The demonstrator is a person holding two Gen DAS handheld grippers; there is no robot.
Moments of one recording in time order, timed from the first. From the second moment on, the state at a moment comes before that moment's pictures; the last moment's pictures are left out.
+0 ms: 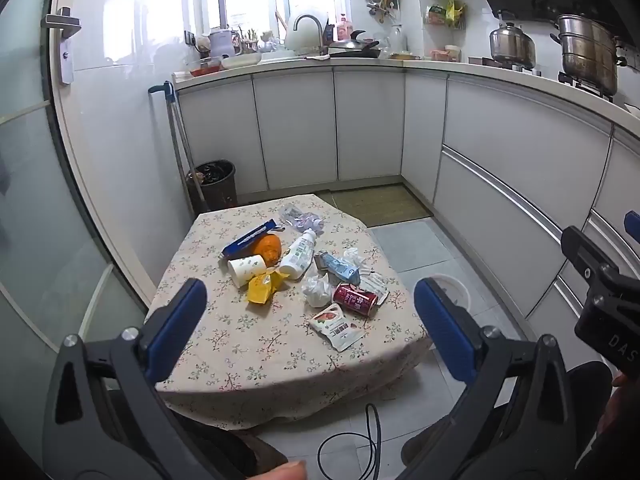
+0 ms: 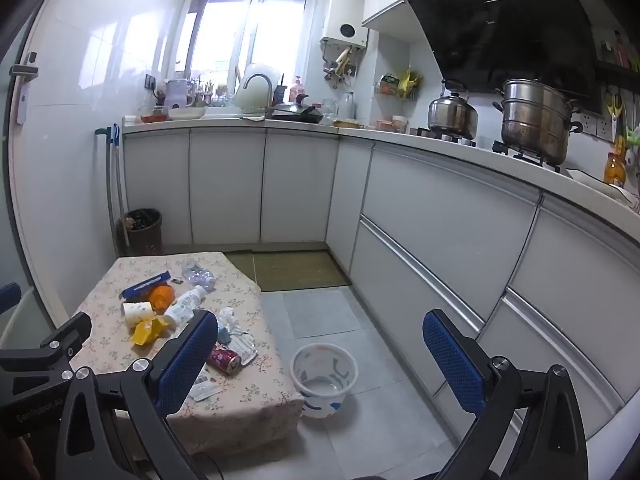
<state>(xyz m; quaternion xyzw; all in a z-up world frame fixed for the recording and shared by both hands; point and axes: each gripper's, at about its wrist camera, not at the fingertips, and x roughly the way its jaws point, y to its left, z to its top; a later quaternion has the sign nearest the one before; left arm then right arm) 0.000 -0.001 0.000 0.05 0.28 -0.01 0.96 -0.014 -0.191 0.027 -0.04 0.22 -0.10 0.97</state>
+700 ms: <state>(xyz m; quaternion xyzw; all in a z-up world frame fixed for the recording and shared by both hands) 0.003 -0.005 0.000 0.03 0.28 -0.01 0.96 -0.004 -0.197 0.019 -0.02 0.23 -0.10 0.97</state>
